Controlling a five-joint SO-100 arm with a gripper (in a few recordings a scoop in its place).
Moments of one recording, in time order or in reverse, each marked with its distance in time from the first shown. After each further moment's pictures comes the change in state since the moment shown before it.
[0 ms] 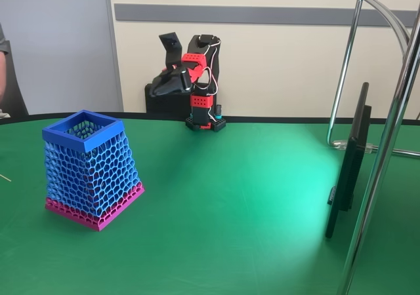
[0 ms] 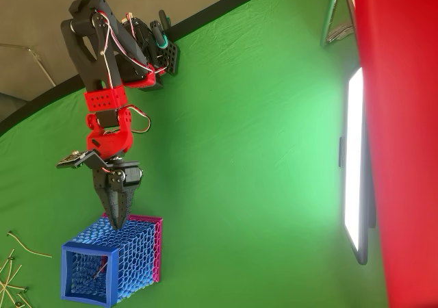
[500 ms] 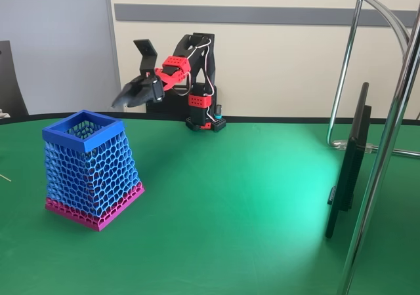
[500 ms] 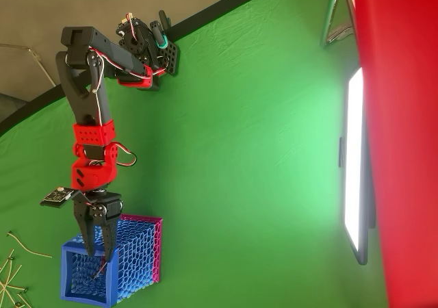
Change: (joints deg) arm 11.9 -28.5 -25.0 0.1 -9.3
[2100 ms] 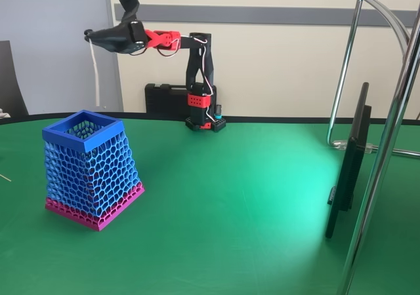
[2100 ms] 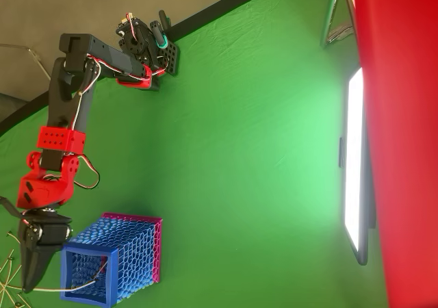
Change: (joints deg) arm 4.0 -9.3 -41.6 16.8 12.7
